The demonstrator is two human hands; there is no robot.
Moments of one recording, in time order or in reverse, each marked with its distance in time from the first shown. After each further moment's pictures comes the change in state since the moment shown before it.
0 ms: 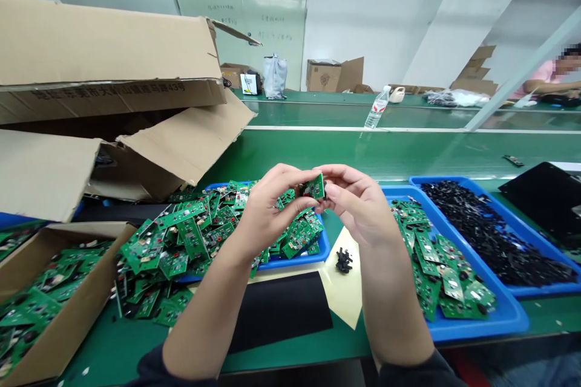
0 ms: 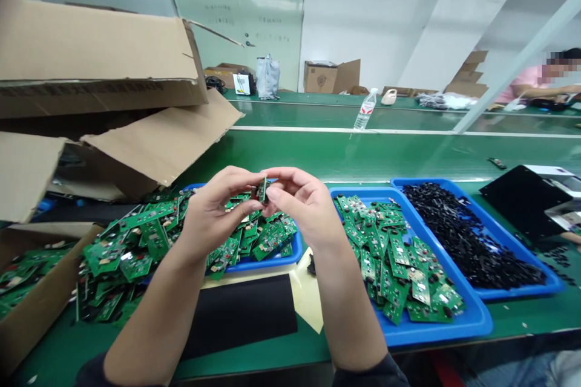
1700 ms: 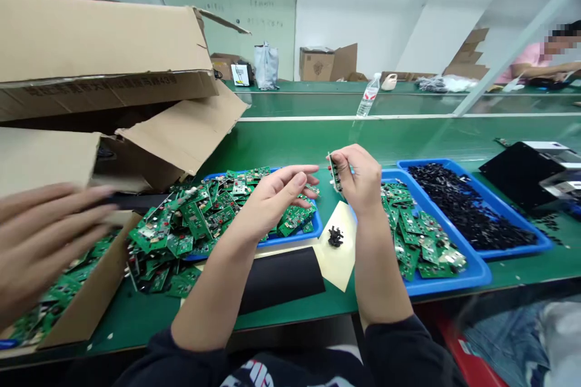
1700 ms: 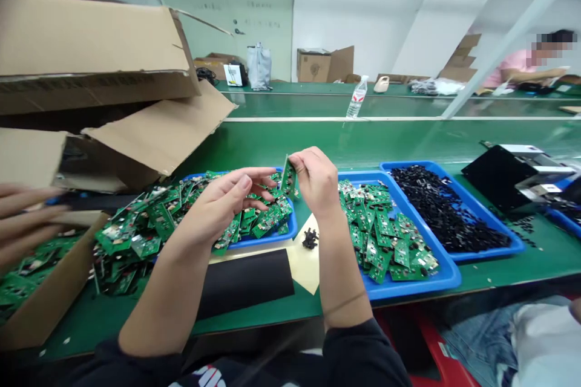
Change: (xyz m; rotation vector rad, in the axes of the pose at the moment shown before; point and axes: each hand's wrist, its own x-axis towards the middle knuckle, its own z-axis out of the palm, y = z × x) left_hand -0.001 0.034 0.010 -0.586 -0.167 -0.651; right_hand 0.002 0.008 -0.037 -1.049 0.296 -0.632
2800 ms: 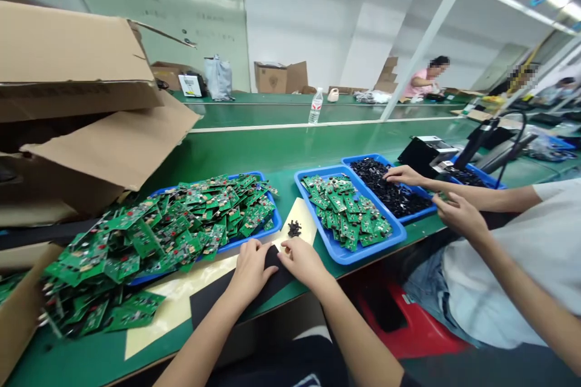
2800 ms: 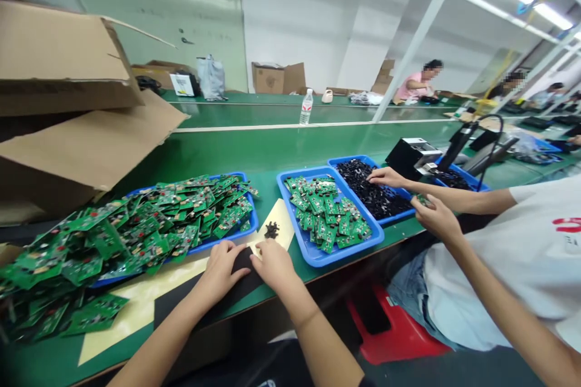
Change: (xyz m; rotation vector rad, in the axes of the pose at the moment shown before) left_hand -0.072 -0.154 0.024 1.065 -0.060 -0.080; right_hand -0.152 -0.044 -0.001 -0.156 -0.744 0.722
